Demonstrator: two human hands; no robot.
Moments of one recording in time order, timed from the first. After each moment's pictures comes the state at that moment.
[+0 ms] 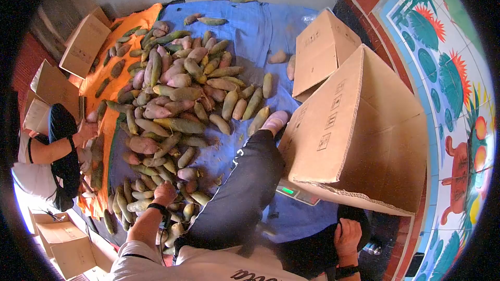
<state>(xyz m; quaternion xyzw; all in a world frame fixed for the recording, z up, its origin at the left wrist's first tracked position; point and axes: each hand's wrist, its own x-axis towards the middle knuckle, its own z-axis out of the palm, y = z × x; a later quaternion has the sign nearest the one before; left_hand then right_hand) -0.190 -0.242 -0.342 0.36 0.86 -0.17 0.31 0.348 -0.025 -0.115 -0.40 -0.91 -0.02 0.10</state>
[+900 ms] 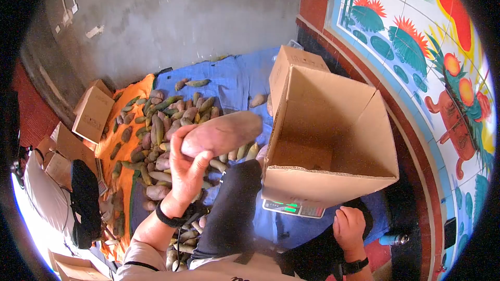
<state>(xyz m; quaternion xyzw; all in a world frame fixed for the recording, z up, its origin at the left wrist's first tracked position) -0.045 -0.040 0.022 0.52 0.45 0.70 0.19 0.337 -0.032 -0.074 -0.39 -0.87 -0.10 0.28</state>
